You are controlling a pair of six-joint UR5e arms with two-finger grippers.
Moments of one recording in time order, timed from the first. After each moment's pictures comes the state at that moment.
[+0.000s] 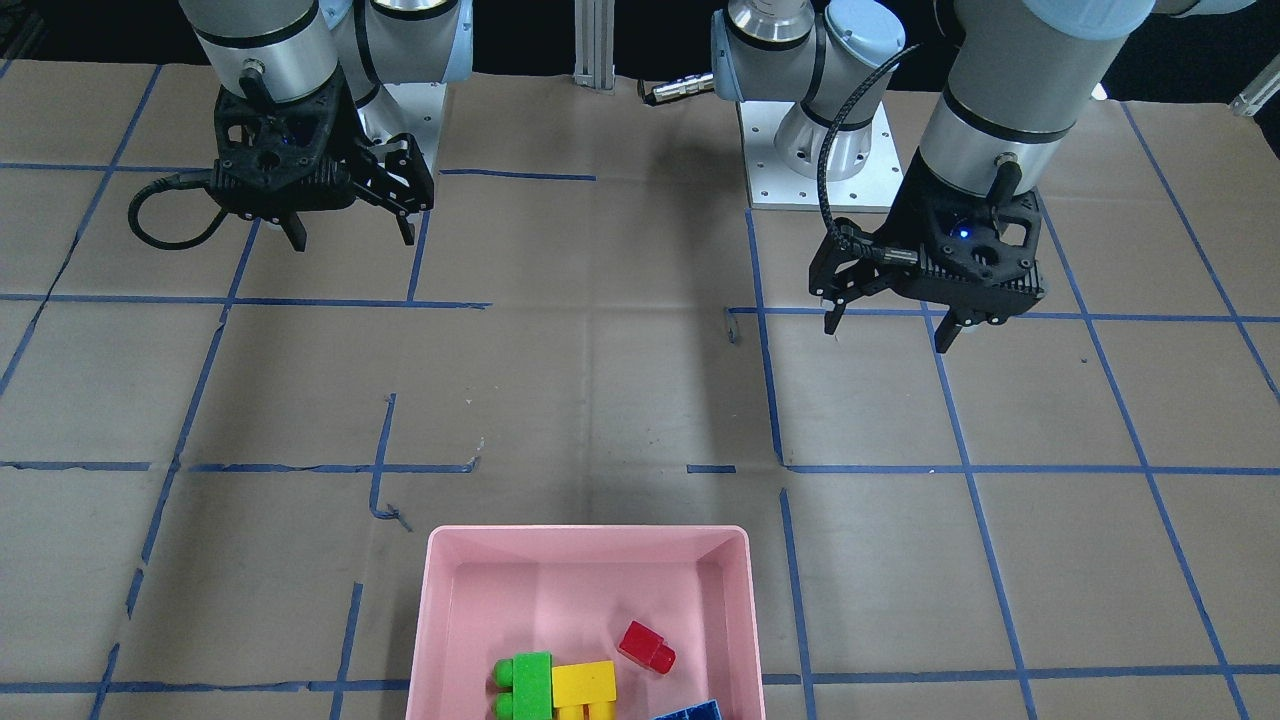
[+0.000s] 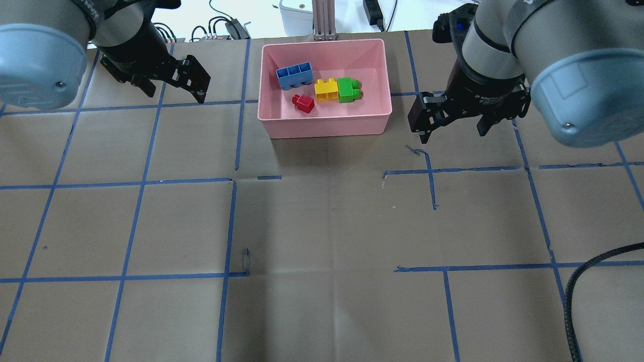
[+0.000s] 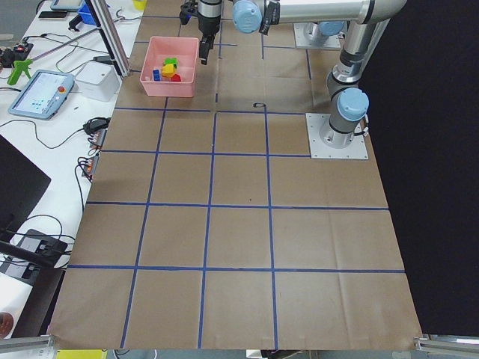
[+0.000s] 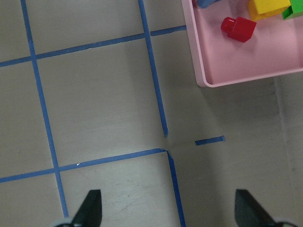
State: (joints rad) left arm -1.55 -1.63 -1.56 -1.38 1.56 0.22; right arm 1.66 -1.62 1.66 -1.64 -1.57 -0.01
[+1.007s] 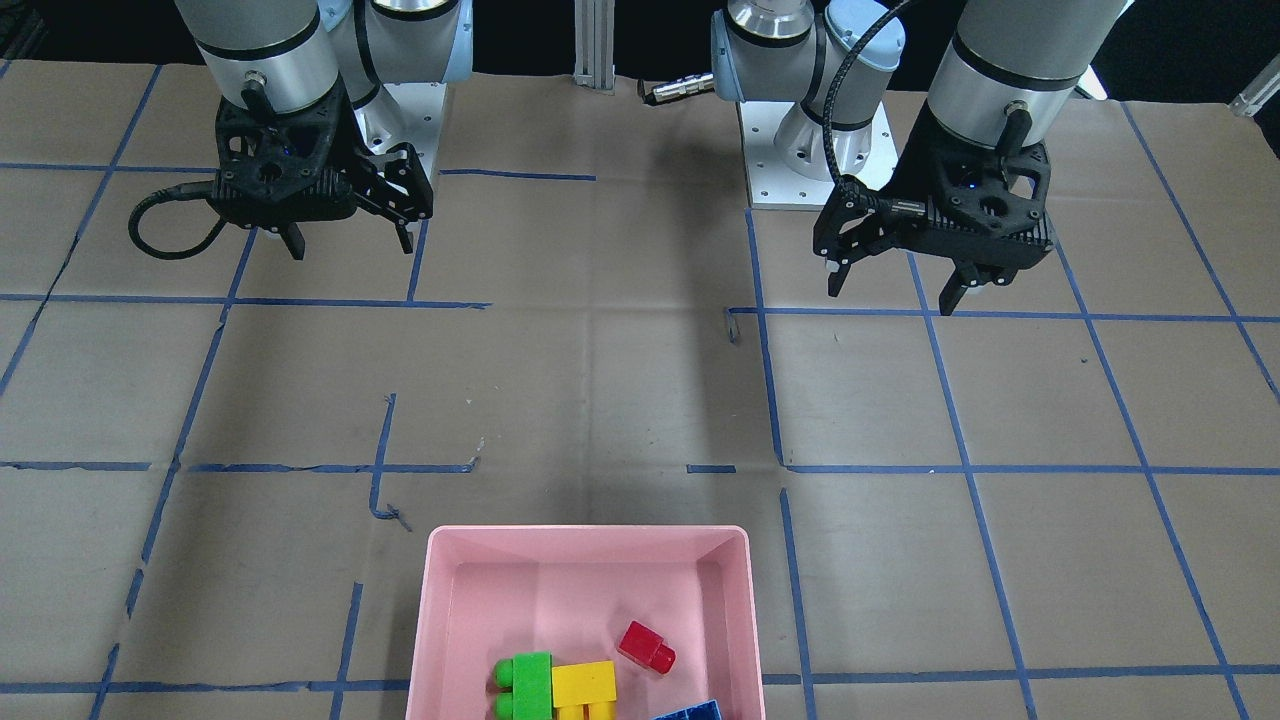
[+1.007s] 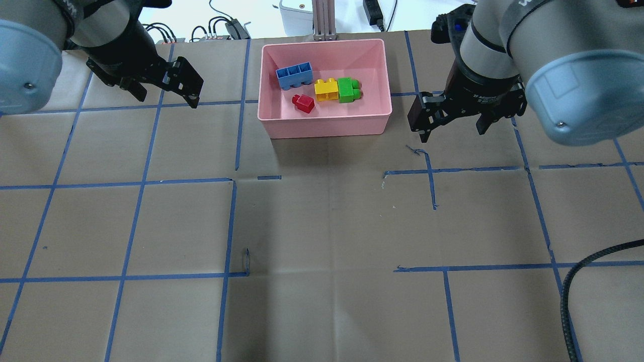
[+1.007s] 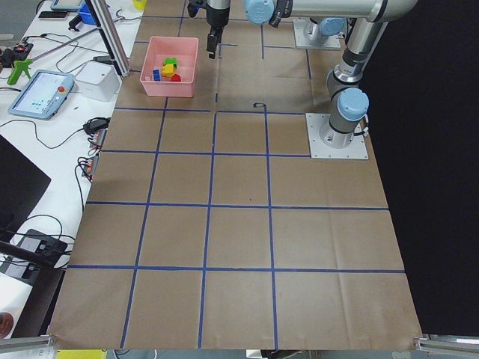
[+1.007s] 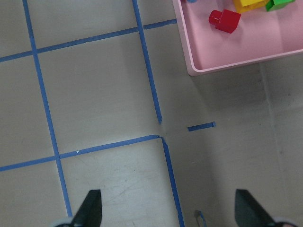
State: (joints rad) left arm -1.55 -1.60 -1.55 -1.47 1.56 0.21; right arm 1.66 -1.61 1.66 -1.65 -1.58 -0.02
